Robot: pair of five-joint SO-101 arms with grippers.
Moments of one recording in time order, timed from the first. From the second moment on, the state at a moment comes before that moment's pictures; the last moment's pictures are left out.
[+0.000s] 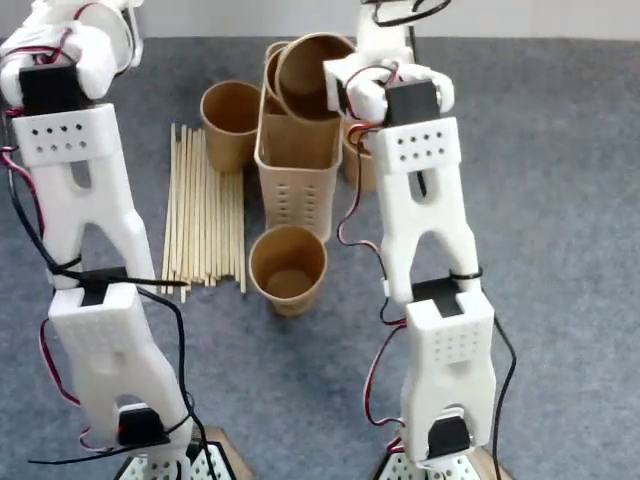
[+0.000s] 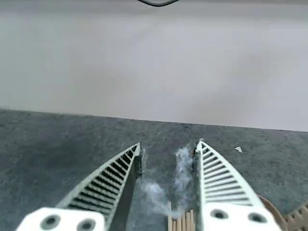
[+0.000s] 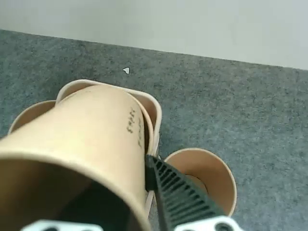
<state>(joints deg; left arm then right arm) -15.4 29.1 -68.3 71.3 3.1 -17.9 30.9 -60.8 74.1 1.0</state>
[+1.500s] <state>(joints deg) -6.9 51.0 -66.9 62.6 3.1 -4.7 48.2 -81.8 93.1 2.8</state>
